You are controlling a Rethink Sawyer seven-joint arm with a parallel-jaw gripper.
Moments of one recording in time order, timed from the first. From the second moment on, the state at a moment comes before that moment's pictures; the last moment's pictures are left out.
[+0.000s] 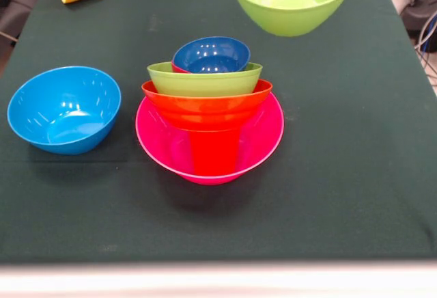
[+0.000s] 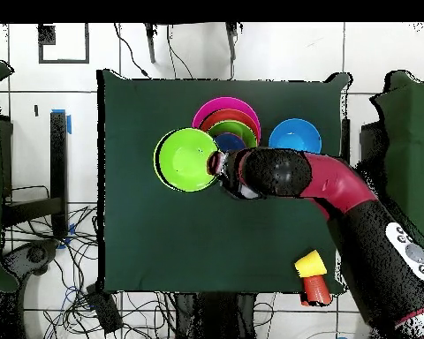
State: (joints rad) arm -0.90 -0.69 0.78 1.79 -0.23 0.73 1.83
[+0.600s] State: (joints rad) arm -0.94 -0.68 0.83 1.72 -0.24 0.90 1.83
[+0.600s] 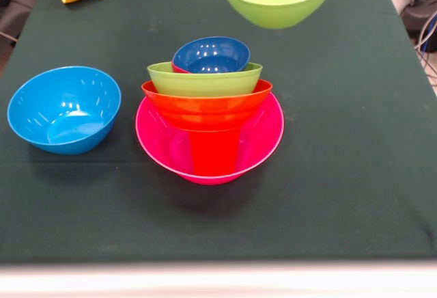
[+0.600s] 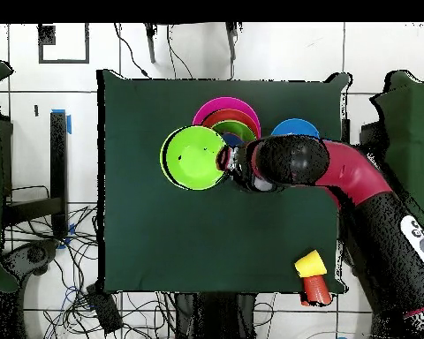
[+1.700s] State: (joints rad) arm -0.97 -0.67 0.89 1.59 -0.31 1.03 1.83
